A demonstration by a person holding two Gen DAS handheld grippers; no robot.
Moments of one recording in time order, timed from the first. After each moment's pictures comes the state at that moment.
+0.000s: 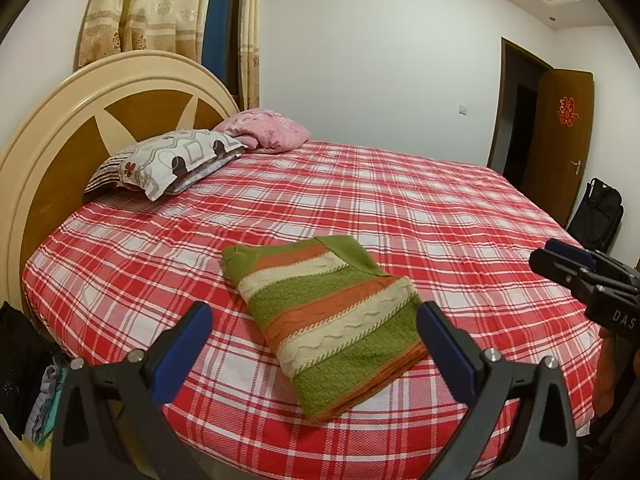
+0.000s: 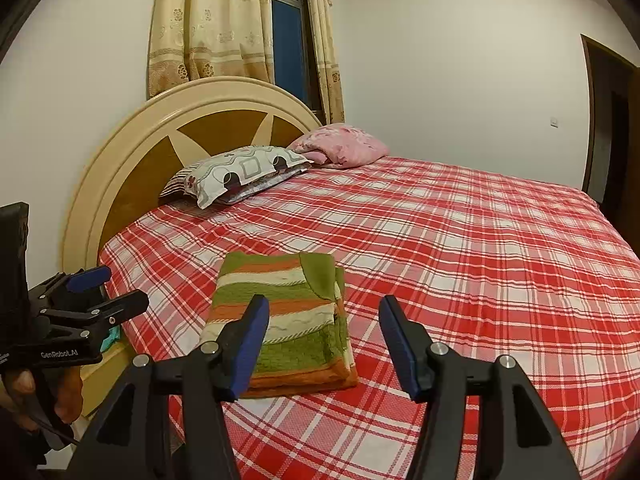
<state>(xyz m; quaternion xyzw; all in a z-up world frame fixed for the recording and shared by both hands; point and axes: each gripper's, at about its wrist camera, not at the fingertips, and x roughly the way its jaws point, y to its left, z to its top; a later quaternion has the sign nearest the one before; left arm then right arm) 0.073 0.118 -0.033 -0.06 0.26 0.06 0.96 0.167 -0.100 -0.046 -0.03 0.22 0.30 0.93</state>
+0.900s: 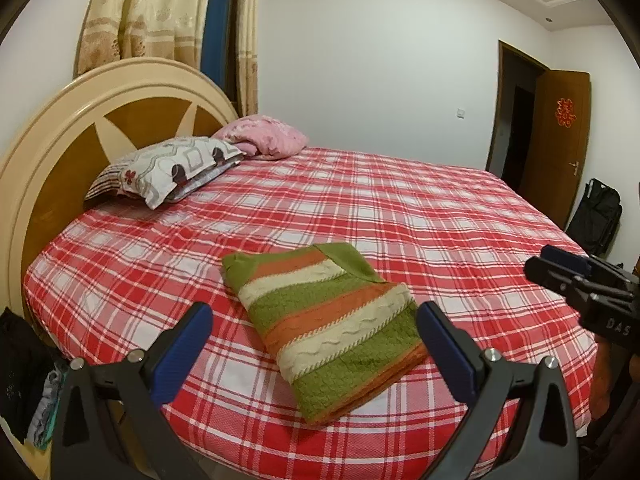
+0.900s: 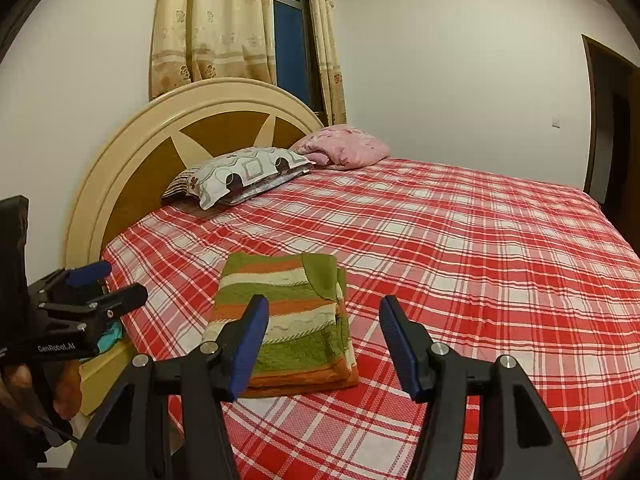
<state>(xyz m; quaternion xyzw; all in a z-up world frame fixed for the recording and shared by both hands) 0.072 0.110 -0.022 -0.05 0.25 0.06 0.97 0.164 -0.098 -0.044 -0.03 0.22 0.30 0.93</state>
